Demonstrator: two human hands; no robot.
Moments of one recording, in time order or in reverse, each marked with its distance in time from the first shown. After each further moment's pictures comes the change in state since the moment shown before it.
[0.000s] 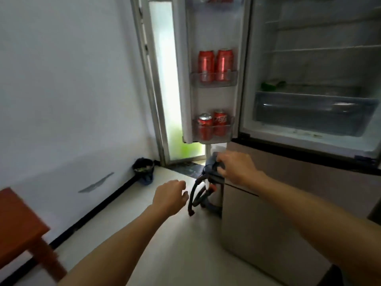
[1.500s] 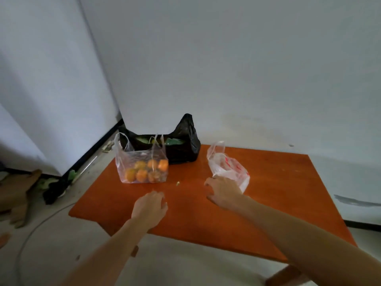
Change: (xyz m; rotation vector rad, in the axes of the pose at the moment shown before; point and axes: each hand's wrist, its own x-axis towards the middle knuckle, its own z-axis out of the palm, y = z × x) left_hand -0.600 -0.855 -0.142 0.105 0.031 -1.364; right_hand 0.088 -1.148 0.218 0.300 -0.393 -1.258
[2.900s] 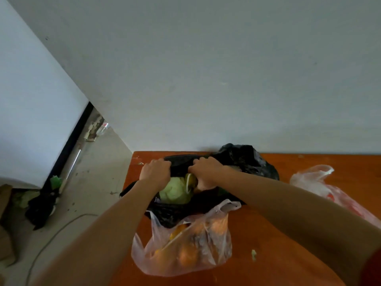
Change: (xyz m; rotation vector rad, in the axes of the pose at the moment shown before) left_hand 0.518 -0.258 0.045 0.222 -0.285 0.175; right_hand 0.553 -0.066 0.116 -0.161 -0.504 -0.166
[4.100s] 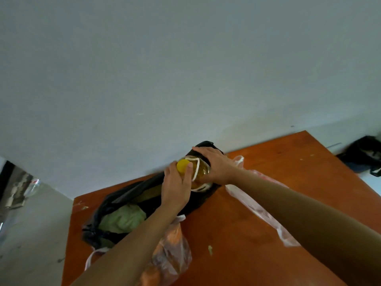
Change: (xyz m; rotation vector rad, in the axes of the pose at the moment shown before) left_hand -0.053 0.205 -0.047 -0.992 0.203 0.164; right_hand -0.203 0.089 0.015 0.657 0.518 0.503
